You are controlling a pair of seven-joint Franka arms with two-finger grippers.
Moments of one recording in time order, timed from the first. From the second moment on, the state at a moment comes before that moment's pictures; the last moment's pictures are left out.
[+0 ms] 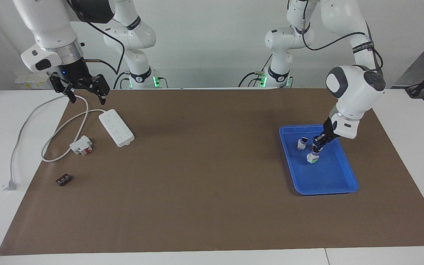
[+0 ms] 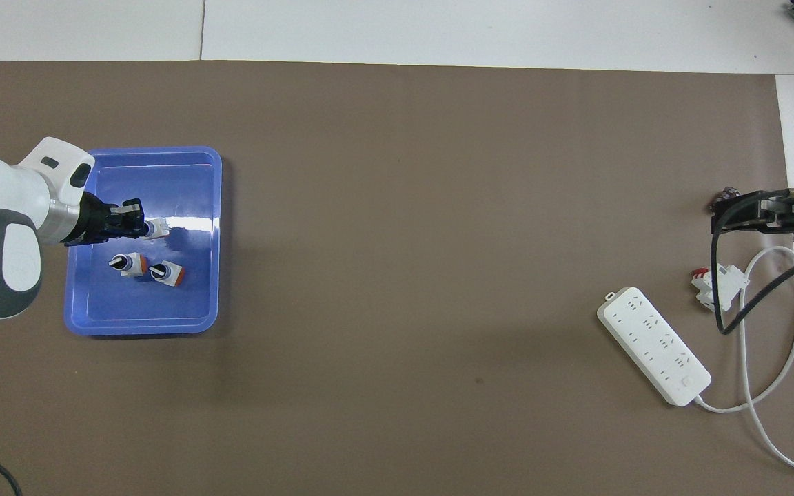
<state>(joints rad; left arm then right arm) 0.08 0.13 -0.10 -2.02 -0.14 2.20 -0.19 0.05 -0.06 -0.04 -1.64 -0.04 1.61 0.15</state>
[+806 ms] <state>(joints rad) 0.08 0.09 -0.12 -1.95 -0.14 2.19 0.08 0.05 -0.06 -0.04 -1.64 -0.04 1.61 0.16</state>
